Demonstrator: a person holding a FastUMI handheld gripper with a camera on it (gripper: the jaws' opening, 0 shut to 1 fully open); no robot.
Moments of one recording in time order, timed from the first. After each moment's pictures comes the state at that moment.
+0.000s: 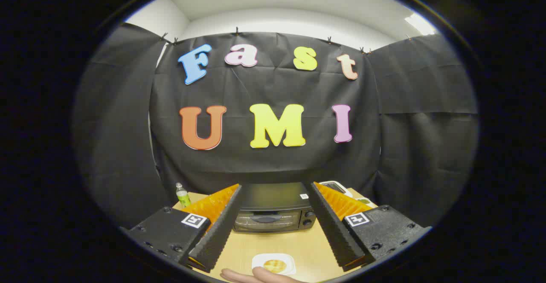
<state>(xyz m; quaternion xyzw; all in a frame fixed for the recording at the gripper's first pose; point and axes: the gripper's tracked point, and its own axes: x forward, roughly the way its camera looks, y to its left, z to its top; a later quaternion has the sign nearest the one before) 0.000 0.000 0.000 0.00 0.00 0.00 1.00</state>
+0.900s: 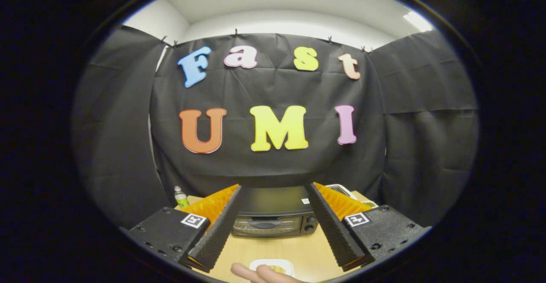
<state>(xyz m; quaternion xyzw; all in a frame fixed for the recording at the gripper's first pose) 0.036 0.000 0.003 0.01 -0.02 0.04 1.00</state>
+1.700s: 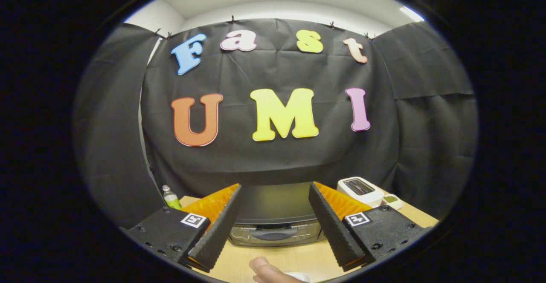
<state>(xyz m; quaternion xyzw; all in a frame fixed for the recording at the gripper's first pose) 0.164 0.023 -0.070 0.02 0.01 0.04 1.00</state>
